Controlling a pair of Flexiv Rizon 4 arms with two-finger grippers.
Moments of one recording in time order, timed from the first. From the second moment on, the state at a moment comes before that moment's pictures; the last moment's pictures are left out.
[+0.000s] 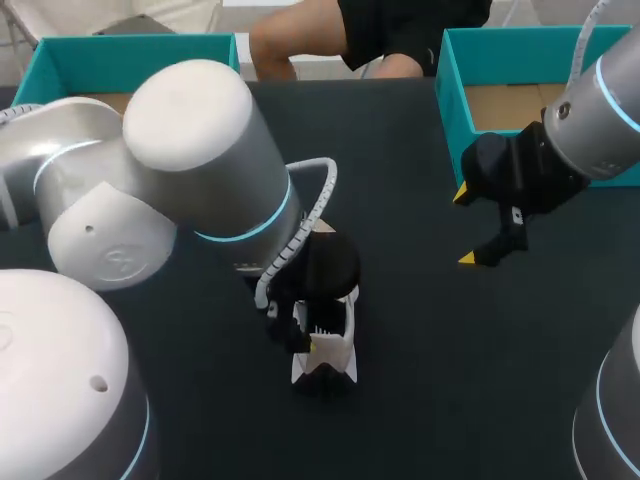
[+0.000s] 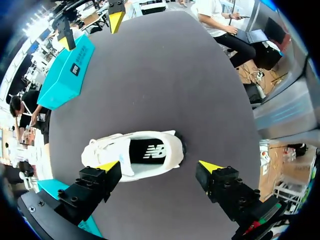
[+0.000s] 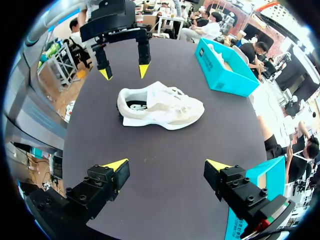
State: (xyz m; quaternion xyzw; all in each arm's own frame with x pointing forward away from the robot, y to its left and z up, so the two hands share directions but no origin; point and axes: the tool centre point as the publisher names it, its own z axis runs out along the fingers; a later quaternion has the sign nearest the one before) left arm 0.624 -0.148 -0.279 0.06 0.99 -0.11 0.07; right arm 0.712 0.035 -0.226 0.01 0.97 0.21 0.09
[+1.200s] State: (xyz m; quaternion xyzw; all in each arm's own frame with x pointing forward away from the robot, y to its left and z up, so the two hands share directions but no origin) left arm 0.600 -0.161 -0.294 0.02 1.00 -0.08 -0.04; right arm 0.712 0.035 -0.226 0.01 0.97 0.21 0.09
